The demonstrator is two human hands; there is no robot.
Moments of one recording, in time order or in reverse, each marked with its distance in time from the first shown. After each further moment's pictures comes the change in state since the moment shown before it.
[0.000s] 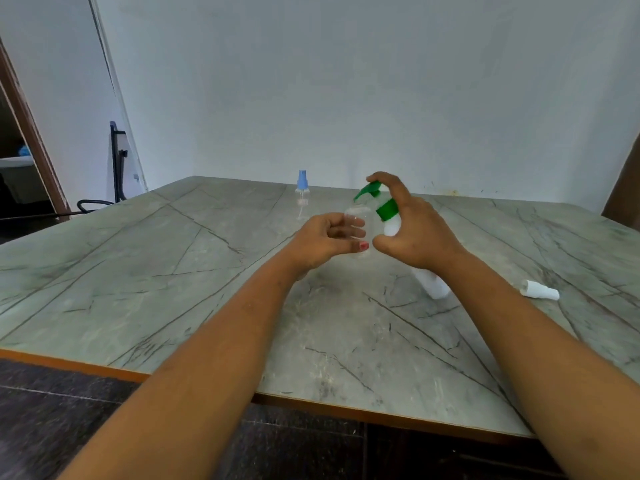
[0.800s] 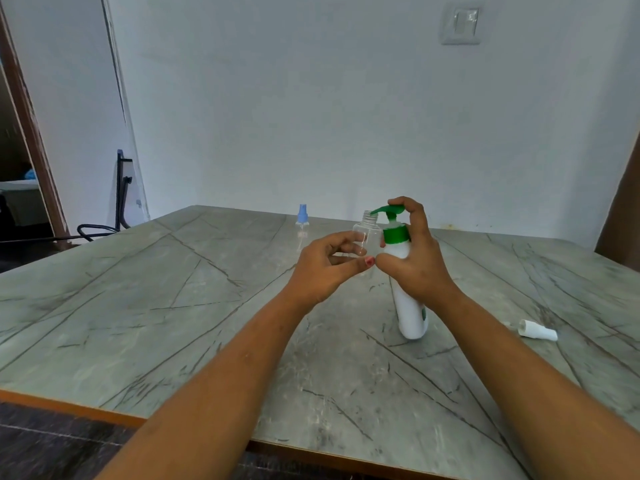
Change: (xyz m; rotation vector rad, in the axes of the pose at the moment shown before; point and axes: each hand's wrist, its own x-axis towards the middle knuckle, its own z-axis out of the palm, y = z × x) left_hand -0.006 0.017 0.011 -0.057 0.239 0.219; right_hand 0.001 -0.008 -0.001 0.404 0.203 0.054
